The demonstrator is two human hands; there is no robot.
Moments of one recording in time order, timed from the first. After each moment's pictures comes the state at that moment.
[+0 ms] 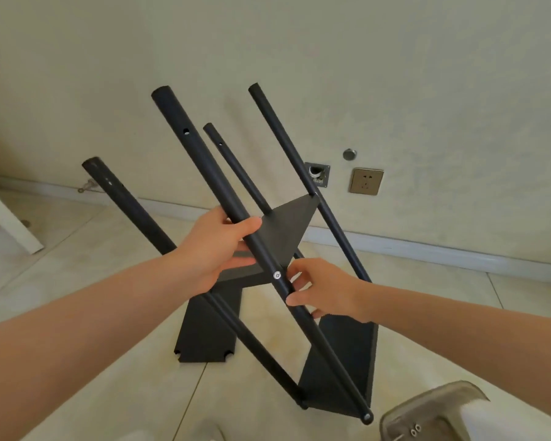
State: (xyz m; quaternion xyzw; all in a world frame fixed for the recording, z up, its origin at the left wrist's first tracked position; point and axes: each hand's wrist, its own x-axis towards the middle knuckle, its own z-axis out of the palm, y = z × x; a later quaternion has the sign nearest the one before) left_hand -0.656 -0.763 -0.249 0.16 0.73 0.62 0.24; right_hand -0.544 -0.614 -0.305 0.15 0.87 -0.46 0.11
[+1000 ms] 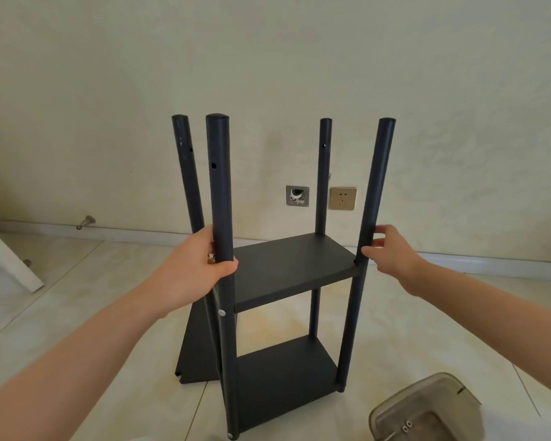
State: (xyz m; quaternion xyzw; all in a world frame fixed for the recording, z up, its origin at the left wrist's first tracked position) left_hand -0.618 -0.801 -0.201 0.32 0.86 0.37 0.14; right_hand -0.478 -0.512 -0.271 0.41 0.74 -0.51 -0.15
